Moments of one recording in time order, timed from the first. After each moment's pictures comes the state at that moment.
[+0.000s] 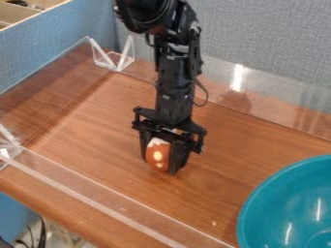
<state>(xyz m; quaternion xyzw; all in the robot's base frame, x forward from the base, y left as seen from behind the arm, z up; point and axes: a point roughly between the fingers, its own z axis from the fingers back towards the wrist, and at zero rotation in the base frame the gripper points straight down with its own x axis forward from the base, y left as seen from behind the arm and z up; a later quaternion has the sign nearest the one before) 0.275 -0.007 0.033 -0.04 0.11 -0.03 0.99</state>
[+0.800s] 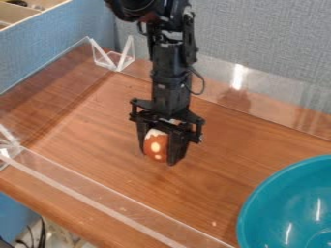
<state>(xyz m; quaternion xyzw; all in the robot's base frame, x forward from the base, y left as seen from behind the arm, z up) 0.275 -0.005 0.047 -0.05 0.09 -0.04 0.99</state>
